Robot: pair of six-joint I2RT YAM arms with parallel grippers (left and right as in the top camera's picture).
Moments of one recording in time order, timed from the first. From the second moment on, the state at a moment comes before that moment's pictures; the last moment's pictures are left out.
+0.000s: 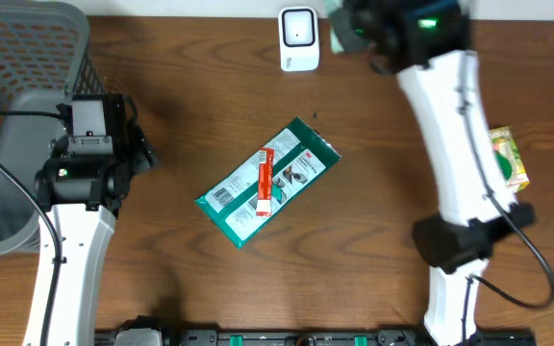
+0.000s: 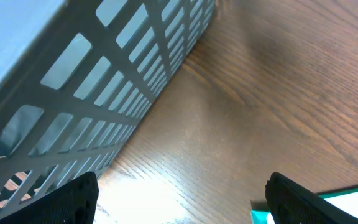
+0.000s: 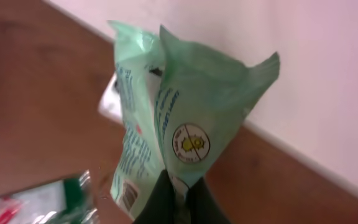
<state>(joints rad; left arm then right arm) 0.01 1.25 1.19 -0.96 -0.32 -0.41 0.42 2.15 2.53 -1.10 0.25 -0.29</state>
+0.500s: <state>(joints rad) 0.01 1.25 1.19 -0.96 -0.32 -0.41 0.53 2.60 2.53 -0.29 0.81 -0.82</state>
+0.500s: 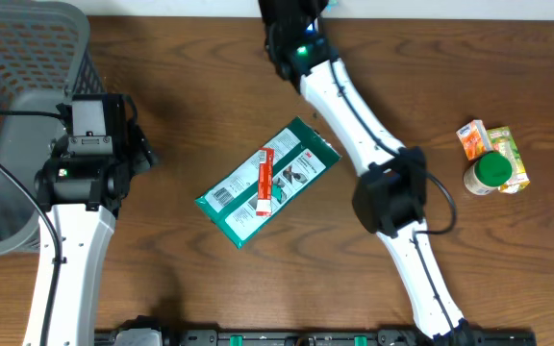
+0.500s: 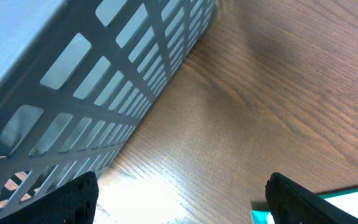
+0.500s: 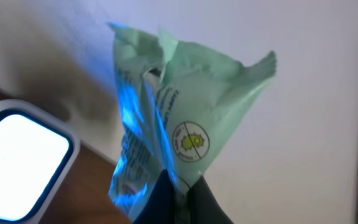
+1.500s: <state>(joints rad) 0.01 1.25 1.19 -0.96 -0.32 -0.41 0.57 2.76 2.52 -0.09 0.82 -1.03</state>
